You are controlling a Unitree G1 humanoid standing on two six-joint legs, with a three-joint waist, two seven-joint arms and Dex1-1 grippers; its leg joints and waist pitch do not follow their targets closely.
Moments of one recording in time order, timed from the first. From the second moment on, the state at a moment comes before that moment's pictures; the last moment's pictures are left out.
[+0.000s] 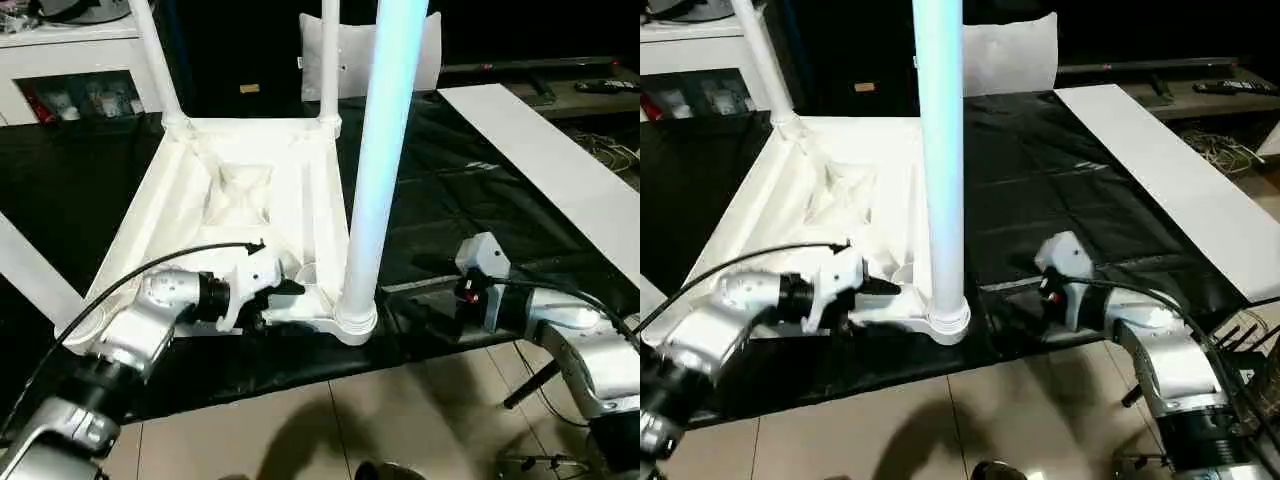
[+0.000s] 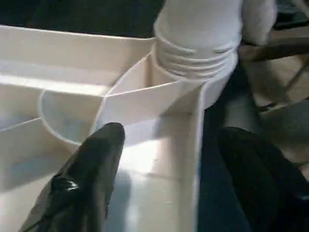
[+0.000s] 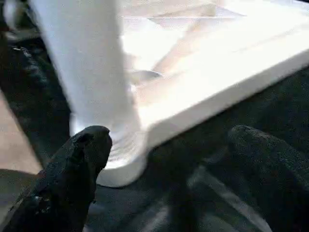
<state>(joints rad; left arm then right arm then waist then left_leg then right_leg) -0.50 0.49 -0.33 0.41 -0.13 0.11 -1.21 -0.25 -0.53 0.09 0.08 0.29 0.28 1.05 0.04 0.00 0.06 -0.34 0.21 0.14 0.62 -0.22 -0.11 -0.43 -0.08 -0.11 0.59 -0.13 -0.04</state>
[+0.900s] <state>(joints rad) -0.59 0.47 -0.33 0.60 -0.11 0.06 -1.34 -0.25 -0.56 0.11 0.02 0.35 0.38 1.12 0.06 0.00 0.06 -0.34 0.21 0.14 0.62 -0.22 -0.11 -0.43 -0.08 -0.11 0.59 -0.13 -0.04</state>
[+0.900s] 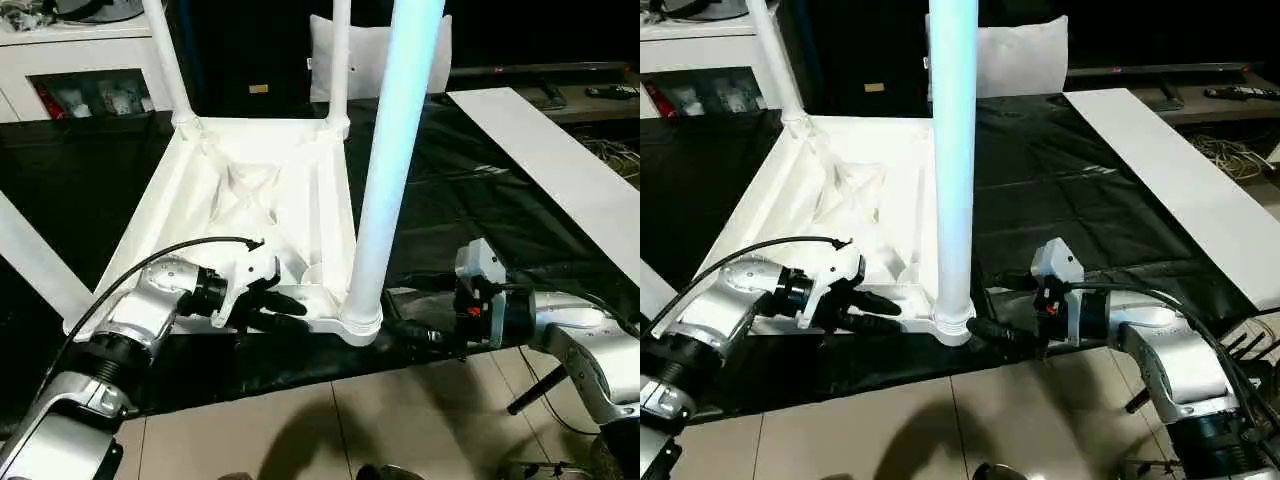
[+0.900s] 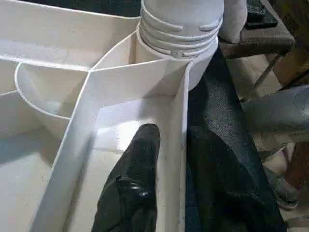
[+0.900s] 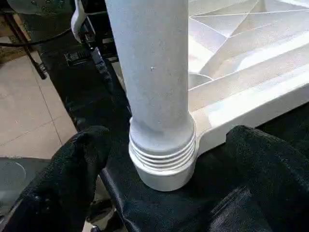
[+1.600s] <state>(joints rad) -0.60 0.48 -0.37 0.58 -0.05 -0.02 -1.43 -0.44 -0.52 0.25 0.24 0.32 0.31 1.32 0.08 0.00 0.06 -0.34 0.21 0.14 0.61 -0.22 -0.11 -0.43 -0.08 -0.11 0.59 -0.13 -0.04</state>
